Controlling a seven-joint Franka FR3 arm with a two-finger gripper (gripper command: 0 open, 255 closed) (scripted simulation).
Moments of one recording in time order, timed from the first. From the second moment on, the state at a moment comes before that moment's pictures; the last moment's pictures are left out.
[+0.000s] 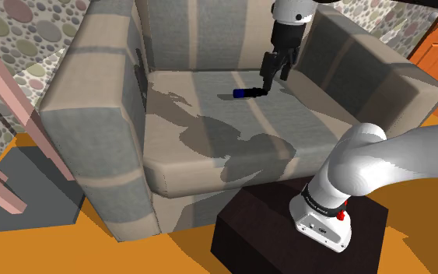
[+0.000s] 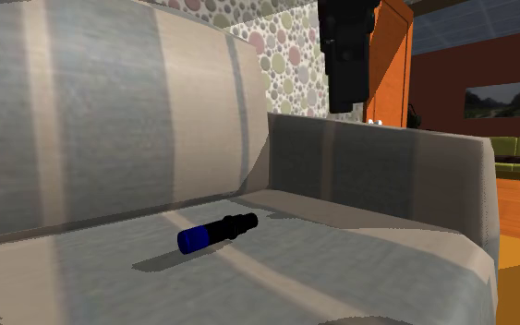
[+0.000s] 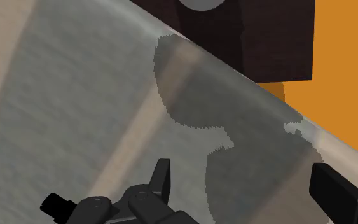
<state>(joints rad) 0.01 -0.80 0.01 -2.36 -0.01 1.49 0.08</state>
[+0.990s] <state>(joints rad) 0.07 -0.61 -0.34 -2.41 -0.23 1.76 -0.57</state>
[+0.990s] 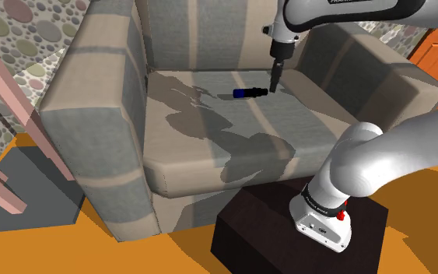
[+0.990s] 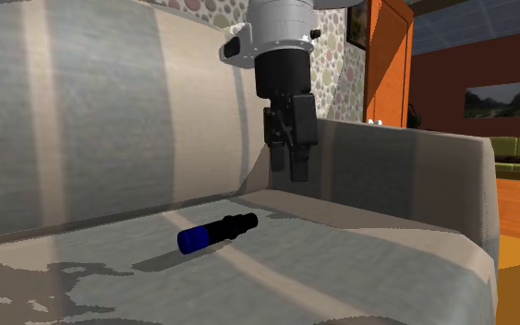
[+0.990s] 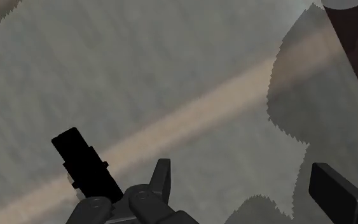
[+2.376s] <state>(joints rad) 0.20 0.07 -0.64 -2.13 0.00 2.14 -1.44</state>
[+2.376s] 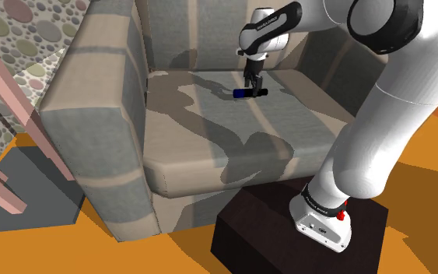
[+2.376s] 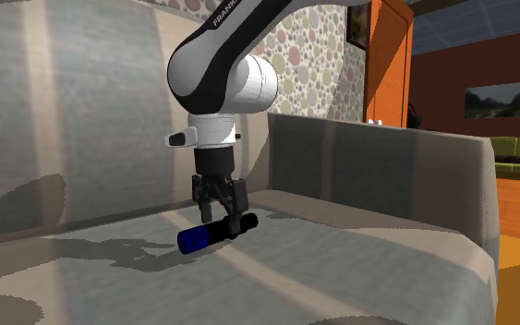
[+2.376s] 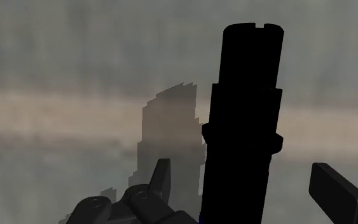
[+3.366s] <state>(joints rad) 0.19 0.08 -0.64 -2.14 0.01 2.16 -1.45</state>
